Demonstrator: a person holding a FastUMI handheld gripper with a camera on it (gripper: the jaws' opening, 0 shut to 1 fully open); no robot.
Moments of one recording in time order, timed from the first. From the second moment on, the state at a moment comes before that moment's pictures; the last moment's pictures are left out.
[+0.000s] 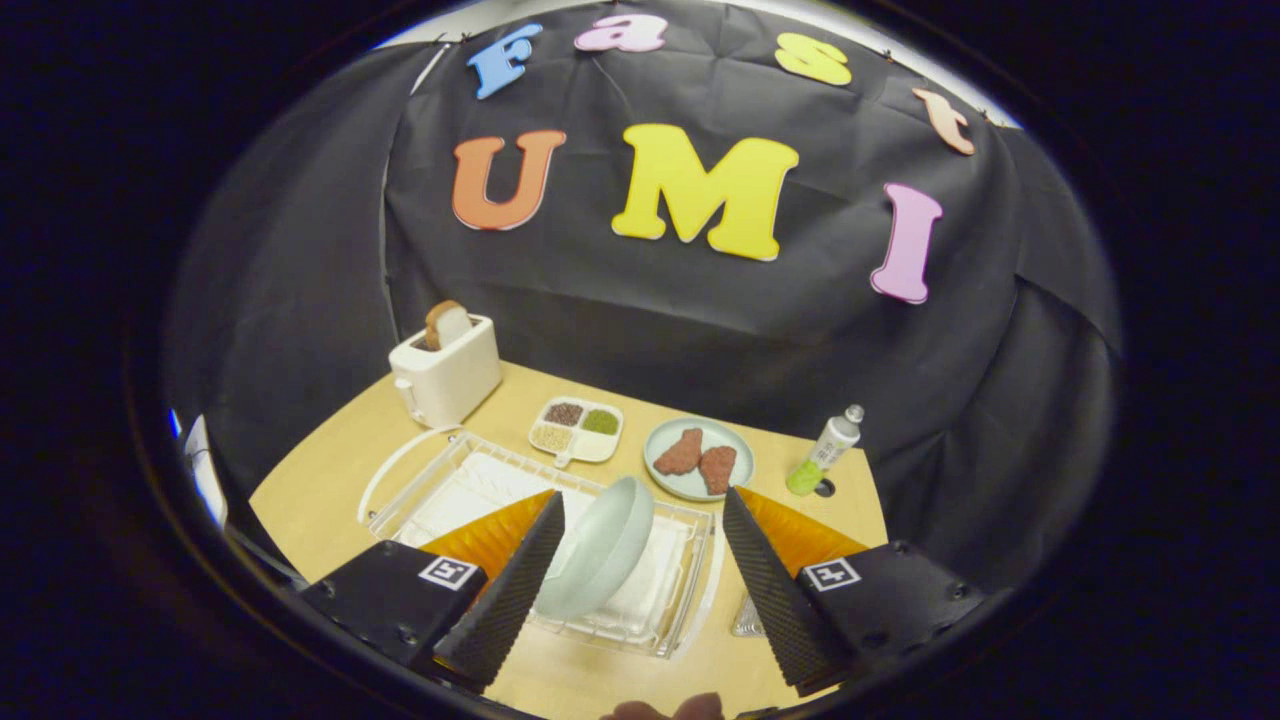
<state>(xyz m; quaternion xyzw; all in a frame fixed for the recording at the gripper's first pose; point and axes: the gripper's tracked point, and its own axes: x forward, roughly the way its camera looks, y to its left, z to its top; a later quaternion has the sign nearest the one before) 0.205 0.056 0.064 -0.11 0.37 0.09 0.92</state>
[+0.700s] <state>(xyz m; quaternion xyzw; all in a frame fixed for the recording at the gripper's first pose) 0.234 0.076 -0.058 0.01 0.54 0.07 0.84</state>
